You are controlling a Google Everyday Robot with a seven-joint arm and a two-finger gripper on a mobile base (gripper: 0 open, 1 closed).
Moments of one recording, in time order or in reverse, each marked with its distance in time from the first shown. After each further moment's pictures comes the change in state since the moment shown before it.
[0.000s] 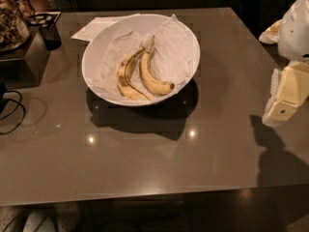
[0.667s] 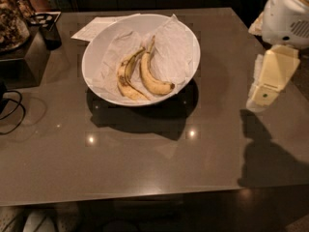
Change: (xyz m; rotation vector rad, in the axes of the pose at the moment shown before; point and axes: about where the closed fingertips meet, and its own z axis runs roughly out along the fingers) arm -0.022 -0.015 -0.002 -0.017 0.021 0.032
